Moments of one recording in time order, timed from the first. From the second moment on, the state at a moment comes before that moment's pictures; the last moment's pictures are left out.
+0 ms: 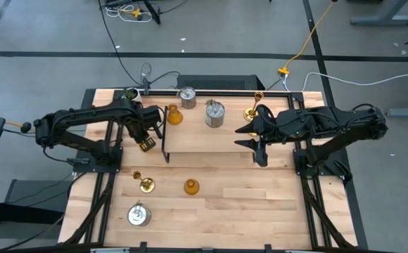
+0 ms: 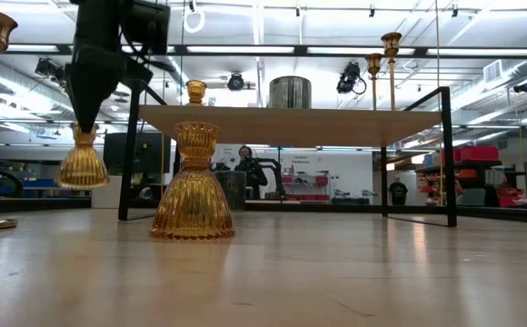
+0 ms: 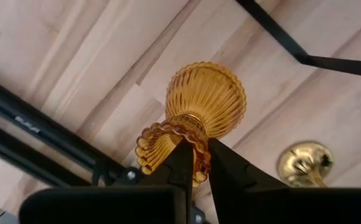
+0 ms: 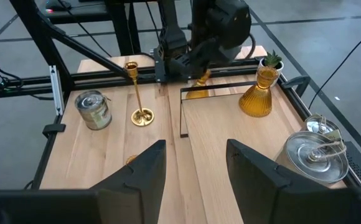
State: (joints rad) left arm 0.34 1.26 1.02 -1.31 -0.04 -0.35; right arm 0.23 1.26 1.54 -0.78 0.27 0.17
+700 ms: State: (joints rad) left arm 0.34 1.26 1.49 -1.57 -0.08 -0.34; right arm 0.23 1.26 1.54 -0.78 0.27 0.17
